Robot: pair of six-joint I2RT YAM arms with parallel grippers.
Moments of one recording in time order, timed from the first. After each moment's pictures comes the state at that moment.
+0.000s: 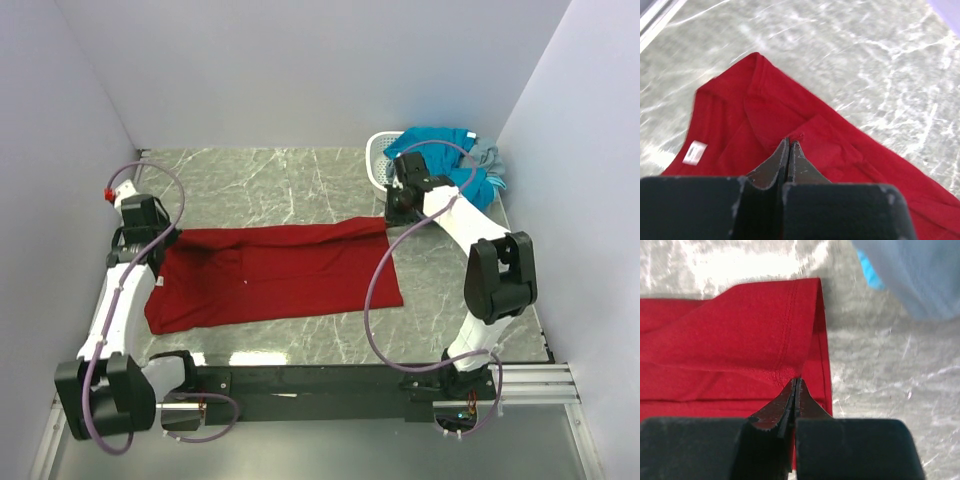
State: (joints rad) left arm 0.13 1.11 0.84 -0.33 -0.16 -0.53; right arm 0.26 1.76 1.38 -0.66 -0.01 0.32
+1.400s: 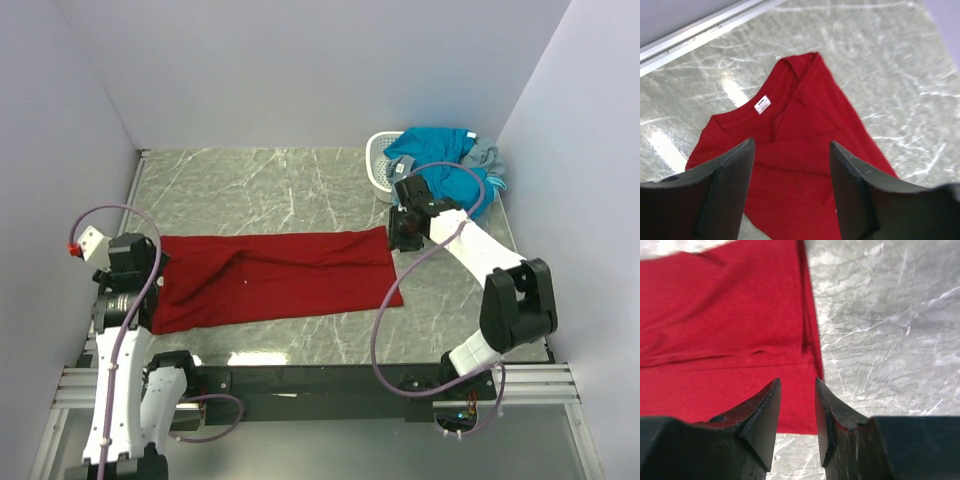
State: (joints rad) left arm 0.13 0.68 0.76 -0.72 -0.44 -0.77; right arm 0.30 1.57 1.14 -0.70 0.05 0.39
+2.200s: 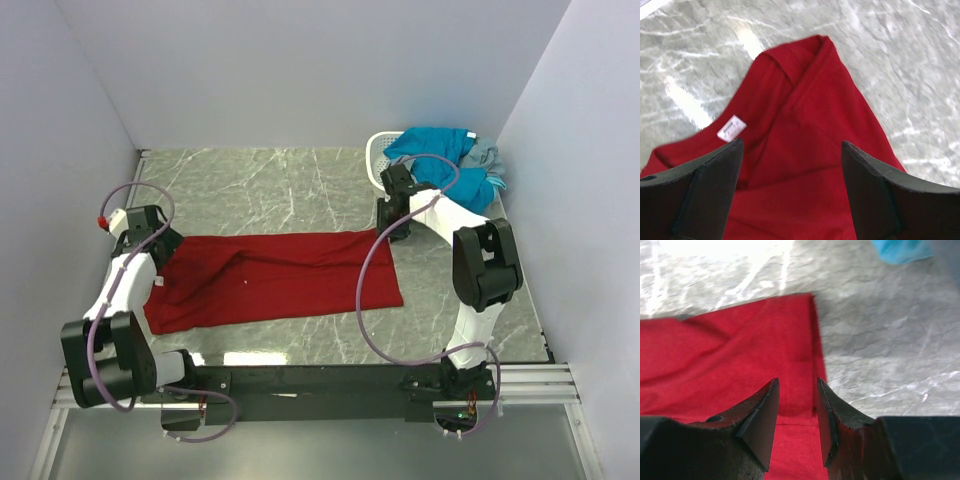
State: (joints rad) left arm 0.20 1.24 0.77 -0.39 -0.31 -0.75; right arm 0.30 1.86 1.34 -0.66 0.05 0.35
